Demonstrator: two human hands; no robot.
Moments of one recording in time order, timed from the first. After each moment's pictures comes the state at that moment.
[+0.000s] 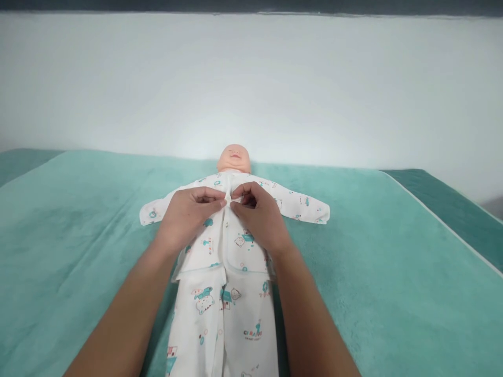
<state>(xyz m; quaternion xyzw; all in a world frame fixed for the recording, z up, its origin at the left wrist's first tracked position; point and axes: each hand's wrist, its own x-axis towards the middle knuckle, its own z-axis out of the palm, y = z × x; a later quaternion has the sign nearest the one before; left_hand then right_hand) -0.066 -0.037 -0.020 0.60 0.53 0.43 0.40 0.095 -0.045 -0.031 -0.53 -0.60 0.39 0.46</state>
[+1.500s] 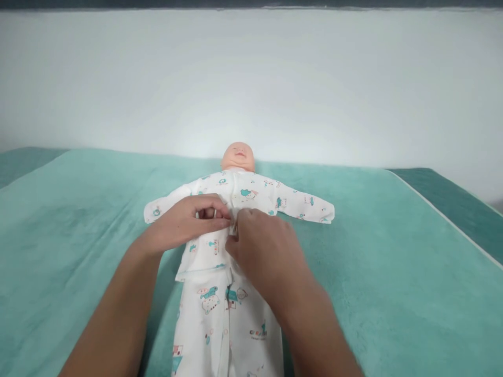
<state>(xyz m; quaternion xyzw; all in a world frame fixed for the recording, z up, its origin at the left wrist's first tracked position) -0.093 -0.049 -0.004 0.75 0.44 0.25 0.44 0.080 -0.096 0.014 -0.64 -0.75 0.11 0.08</state>
